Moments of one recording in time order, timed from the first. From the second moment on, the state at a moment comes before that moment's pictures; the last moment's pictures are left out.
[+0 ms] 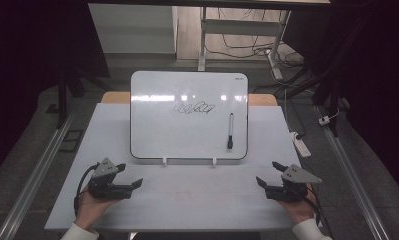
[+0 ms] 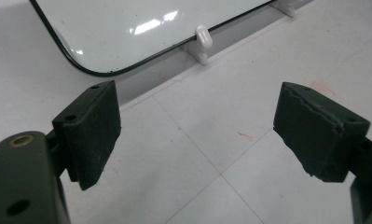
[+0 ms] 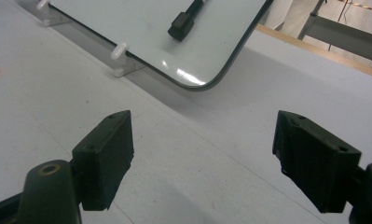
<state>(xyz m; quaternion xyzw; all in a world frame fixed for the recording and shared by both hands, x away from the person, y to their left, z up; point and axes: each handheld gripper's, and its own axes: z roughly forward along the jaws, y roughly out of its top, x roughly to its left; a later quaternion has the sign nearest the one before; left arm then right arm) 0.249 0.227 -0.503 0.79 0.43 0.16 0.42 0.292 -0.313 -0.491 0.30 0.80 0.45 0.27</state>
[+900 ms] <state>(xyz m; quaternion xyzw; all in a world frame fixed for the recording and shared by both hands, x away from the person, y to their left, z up) 0.256 0.221 -0.509 0.80 0.42 0.16 0.40 0.294 -0.305 -0.483 0.34 0.78 0.45 0.28</state>
